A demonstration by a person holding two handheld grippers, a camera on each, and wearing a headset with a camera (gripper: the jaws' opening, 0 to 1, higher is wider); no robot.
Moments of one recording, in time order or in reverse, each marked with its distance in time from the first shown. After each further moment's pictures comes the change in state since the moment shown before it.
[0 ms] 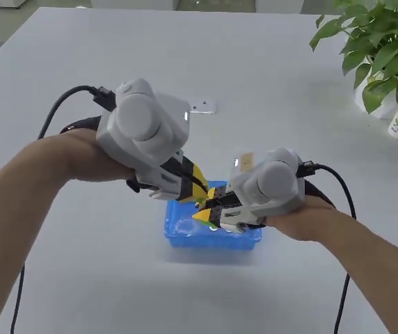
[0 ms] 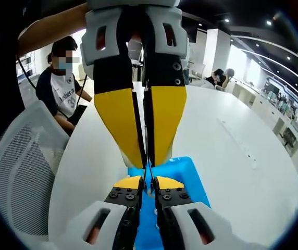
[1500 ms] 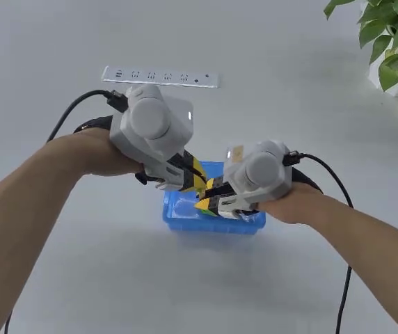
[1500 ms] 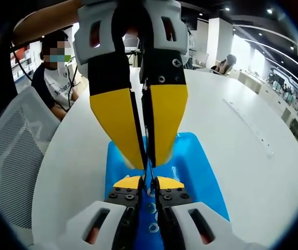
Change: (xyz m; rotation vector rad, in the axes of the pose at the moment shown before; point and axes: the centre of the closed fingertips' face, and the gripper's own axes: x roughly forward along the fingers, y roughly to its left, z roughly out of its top) left arm 0.042 0.020 -0.042 -0.077 0.006 -0.010; right arm 0.041 -0.014 -0.046 0.037 0.065 0.058
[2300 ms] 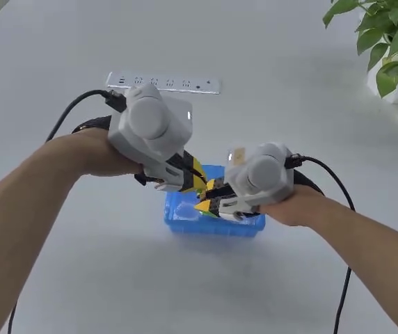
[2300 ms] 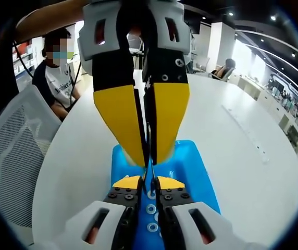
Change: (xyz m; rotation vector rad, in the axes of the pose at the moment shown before) left arm -0.015 -0.006 0.010 0.012 -0.007 0.022; right arm -0.012 0.004 0.012 -0.043 -0.016 -0.024
